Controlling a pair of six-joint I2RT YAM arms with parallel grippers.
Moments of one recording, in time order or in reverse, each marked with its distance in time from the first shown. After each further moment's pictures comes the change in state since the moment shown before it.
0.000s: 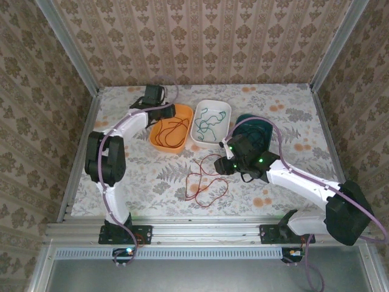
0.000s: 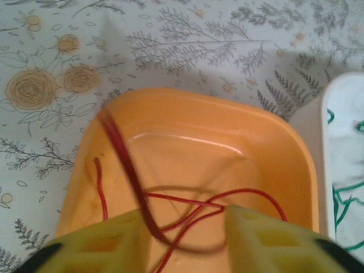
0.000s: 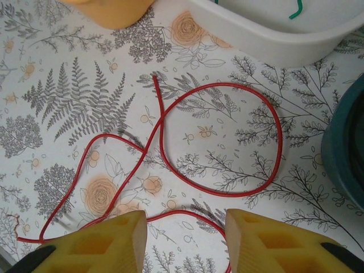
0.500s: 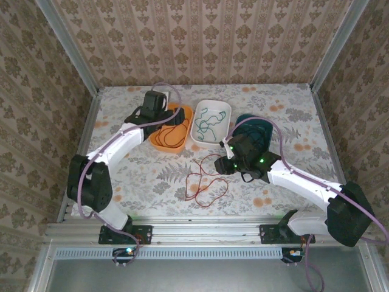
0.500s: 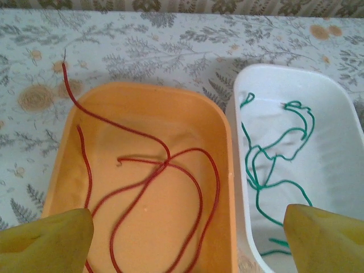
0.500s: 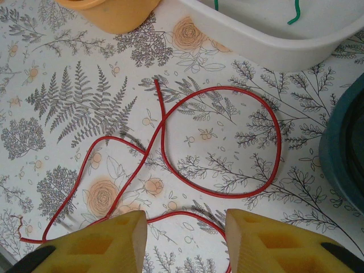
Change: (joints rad) left arm -0.094 -0.329 -0.250 0.052 -0.040 -0.005; right arm 0.000 -0.008 0.000 0.000 0.002 0.000
